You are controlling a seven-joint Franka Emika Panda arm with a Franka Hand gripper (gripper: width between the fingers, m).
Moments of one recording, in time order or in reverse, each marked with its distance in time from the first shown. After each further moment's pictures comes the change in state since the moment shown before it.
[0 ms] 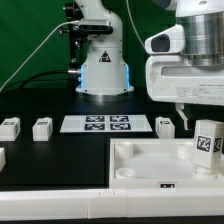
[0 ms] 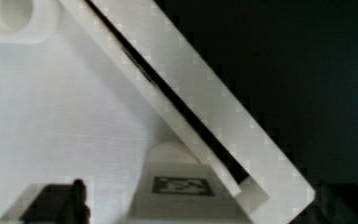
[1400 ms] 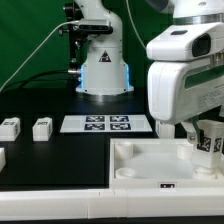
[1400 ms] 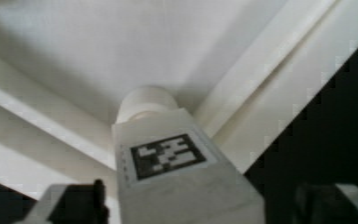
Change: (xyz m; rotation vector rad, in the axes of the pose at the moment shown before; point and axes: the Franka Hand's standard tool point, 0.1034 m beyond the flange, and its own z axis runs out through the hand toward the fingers) arm 0.007 0.006 0.002 -0.046 0.028 -1.345
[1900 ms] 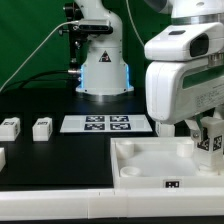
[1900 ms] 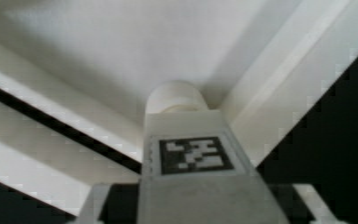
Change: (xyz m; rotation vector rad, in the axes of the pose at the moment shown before) arm -0.001 0.002 0.000 -0.002 0.000 0.002
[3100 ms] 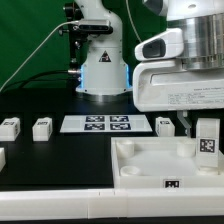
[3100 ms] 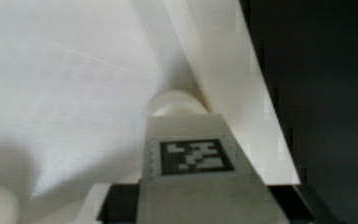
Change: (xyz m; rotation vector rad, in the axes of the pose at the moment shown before) arm 0.001 0.001 0.002 0.029 0.018 1.189
